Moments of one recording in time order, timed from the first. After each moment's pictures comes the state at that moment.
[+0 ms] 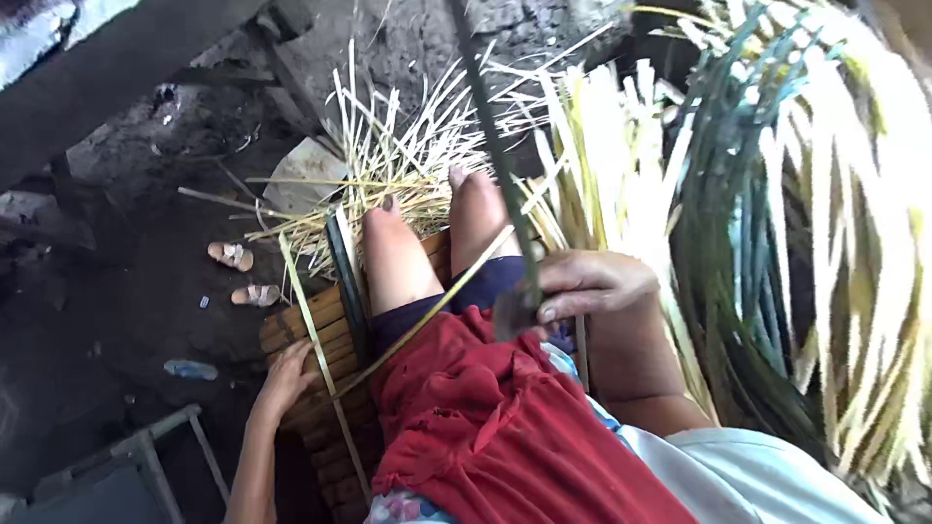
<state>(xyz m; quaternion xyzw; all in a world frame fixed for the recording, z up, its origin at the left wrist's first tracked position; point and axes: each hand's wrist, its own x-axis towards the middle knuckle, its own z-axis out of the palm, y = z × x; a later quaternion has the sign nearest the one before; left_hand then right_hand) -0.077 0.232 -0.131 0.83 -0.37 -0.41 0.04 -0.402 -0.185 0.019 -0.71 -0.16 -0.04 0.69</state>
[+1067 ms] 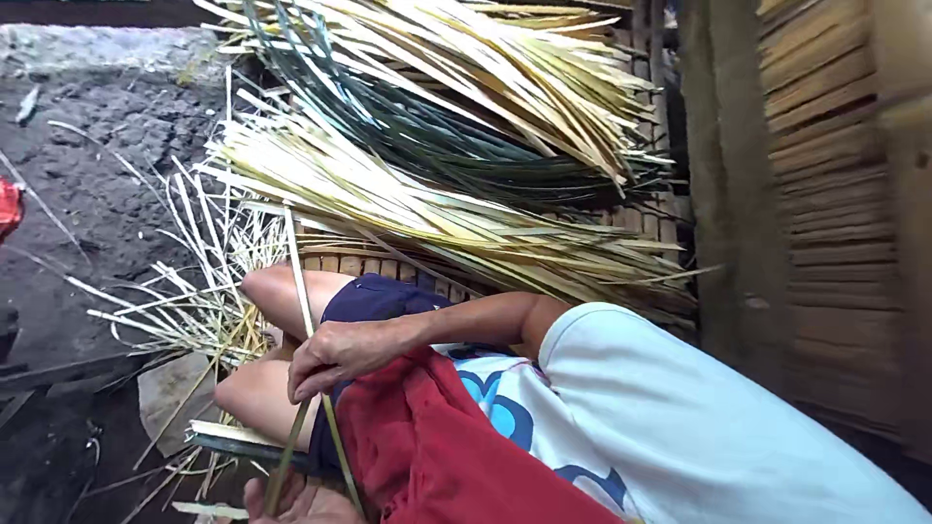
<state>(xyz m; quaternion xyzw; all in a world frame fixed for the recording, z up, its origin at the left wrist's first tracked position) -0.217 0.078 -0.055 0.59 -0.27 -0.32 0.69 -0.391 -0.104 -0.052 -0.72 0.19 -0.28 0.61</state>
